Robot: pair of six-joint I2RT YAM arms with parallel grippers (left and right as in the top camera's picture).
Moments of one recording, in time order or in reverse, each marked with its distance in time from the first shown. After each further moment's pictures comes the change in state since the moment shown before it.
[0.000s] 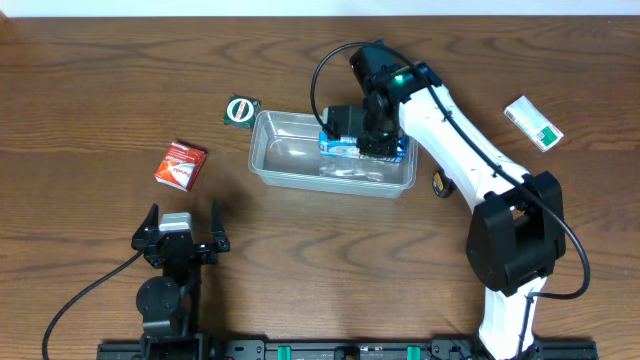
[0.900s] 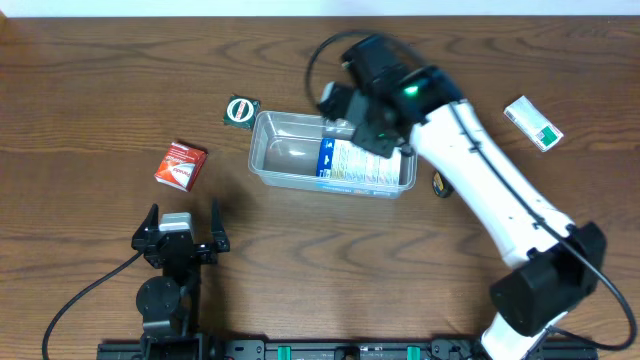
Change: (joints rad) left arm 0.000 0.000 0.000 0.000 0.000 0.000; right arm 0.043 -0.206 0.040 -0.083 0.177 0.398
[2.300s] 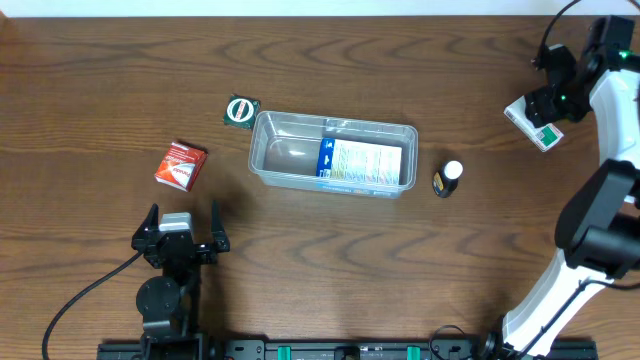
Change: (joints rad) left arm 0.000 0.000 0.000 0.000 0.000 0.000; right arm -0.822 0.265 -0.002 0.249 -0.133 0.003
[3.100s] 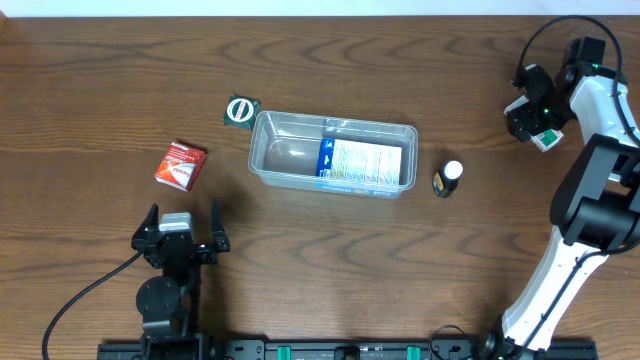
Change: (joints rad) left arm 0.000 0.000 0.000 0.000 0.000 0.000; right arm -0.003 0.175 -0.003 0.095 -0.023 -0.126
